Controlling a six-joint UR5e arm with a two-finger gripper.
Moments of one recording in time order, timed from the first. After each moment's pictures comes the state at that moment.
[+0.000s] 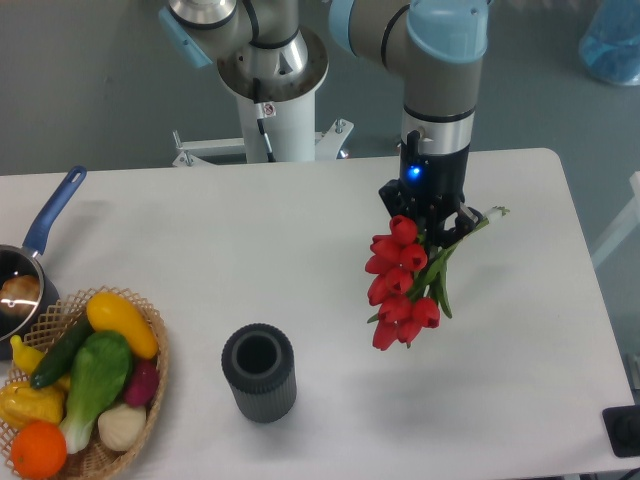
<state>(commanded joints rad) 2.63 -1.73 -1.66 -1.00 1.40 1.30</state>
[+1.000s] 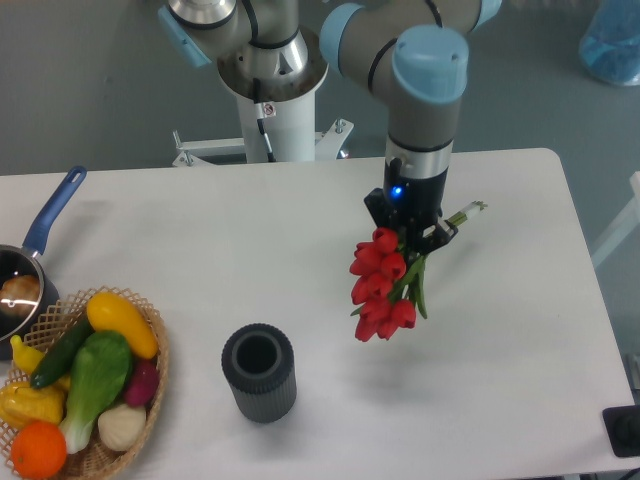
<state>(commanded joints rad) 2.57 -1.79 -1.76 -1.00 1.49 1.27</state>
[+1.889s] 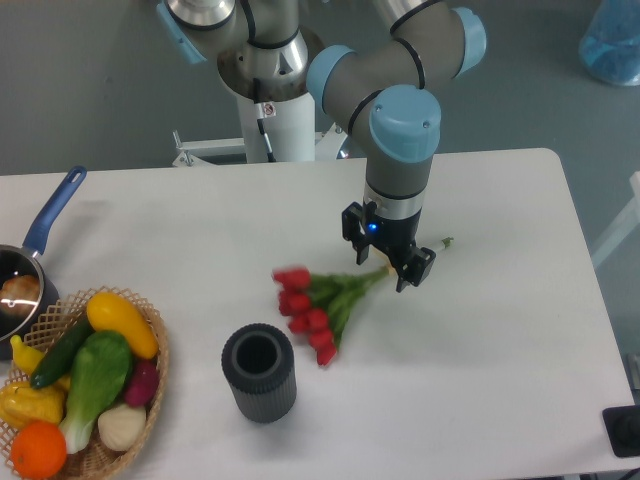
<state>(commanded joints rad) 2.56 -1.81 -1.77 -0.99 1.49 1.28</state>
